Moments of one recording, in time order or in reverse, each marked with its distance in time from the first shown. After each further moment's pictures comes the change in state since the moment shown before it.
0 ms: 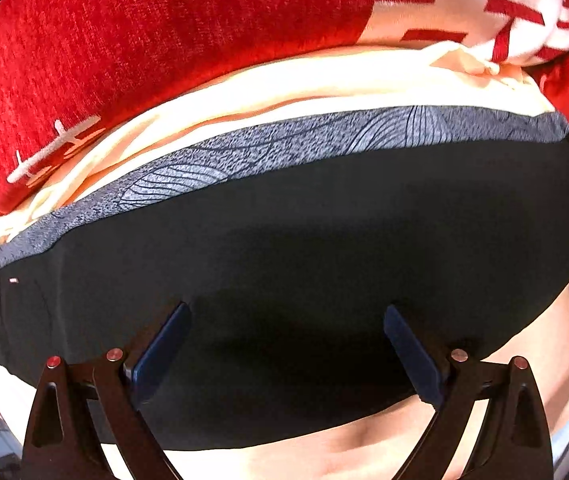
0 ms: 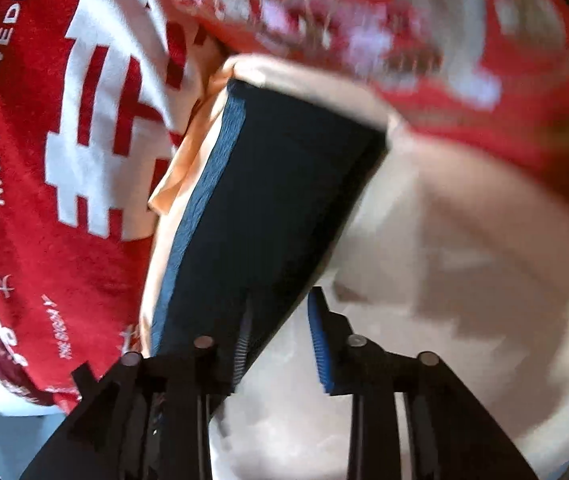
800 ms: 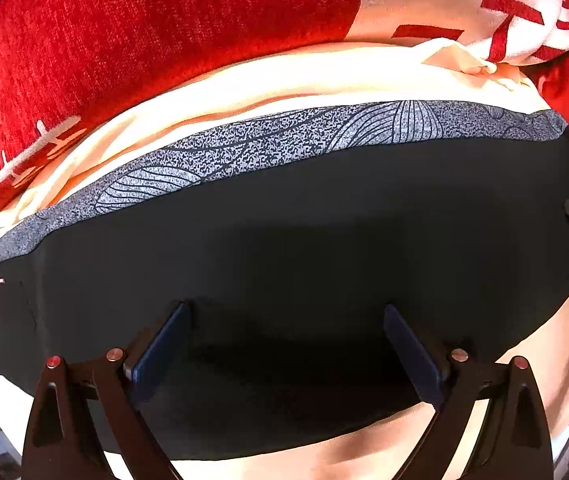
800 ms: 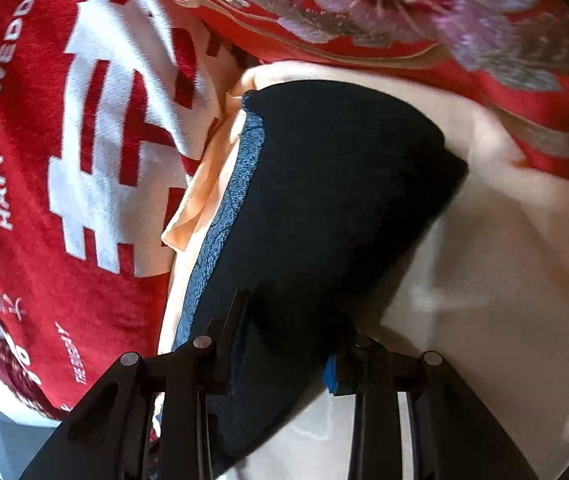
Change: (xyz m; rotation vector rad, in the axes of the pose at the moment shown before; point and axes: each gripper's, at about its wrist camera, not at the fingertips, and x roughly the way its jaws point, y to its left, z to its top) left arm 0.007 -0.009 0.000 0.005 -0.005 -0.012; right arm 0.034 0.013 0.030 0.008 -0.092 0.061
